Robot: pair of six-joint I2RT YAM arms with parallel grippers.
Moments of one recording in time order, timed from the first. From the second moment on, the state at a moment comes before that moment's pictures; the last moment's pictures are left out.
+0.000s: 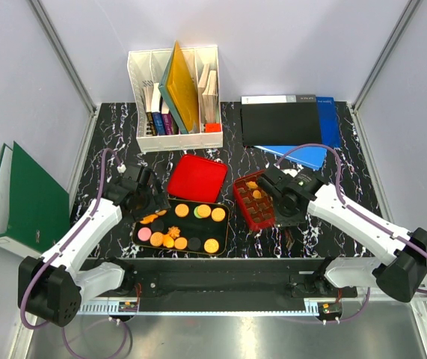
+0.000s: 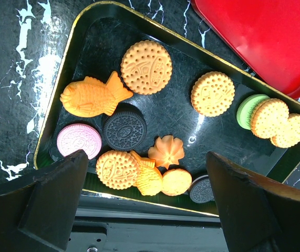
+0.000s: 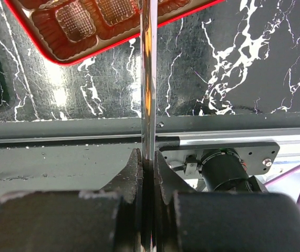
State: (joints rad) left arm -0.35 1.08 0.79 -0.83 -0.08 -0.70; right arm 0.80 1.26 1.14 -1.30 0.25 0.74
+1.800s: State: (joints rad) left arm -0.35 1.08 0.79 -0.83 -0.08 -0.68; right arm 0.75 1.33 1.16 -1.22 0.29 0.72
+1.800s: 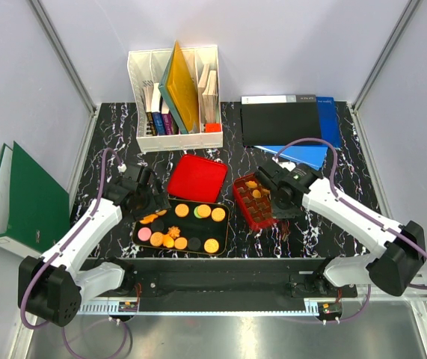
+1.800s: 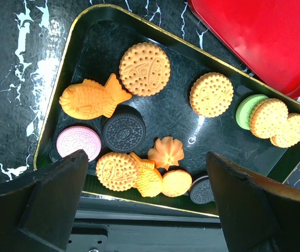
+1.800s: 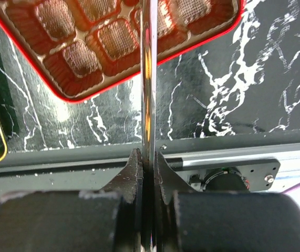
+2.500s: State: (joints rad) left arm -0.35 1.10 0.78 -0.81 -0.08 -0.68; right arm 0.71 1.31 1.08 -1.17 0.20 0.71
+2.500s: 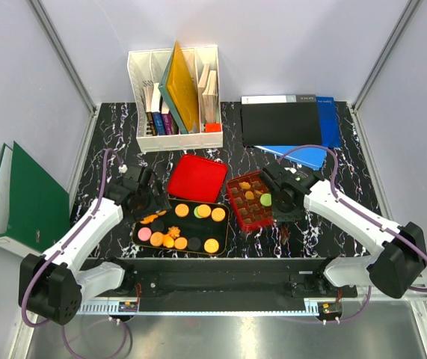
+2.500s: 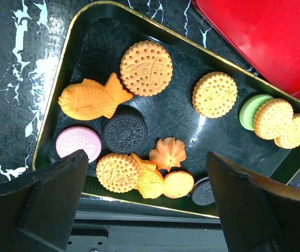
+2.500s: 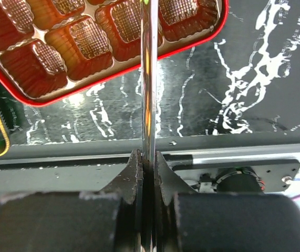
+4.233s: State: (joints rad) left arm -0.35 1.11 0.77 -0.81 -0.07 -0.68; right arm 0.70 1.23 1.12 -1.07 0.00 0.64
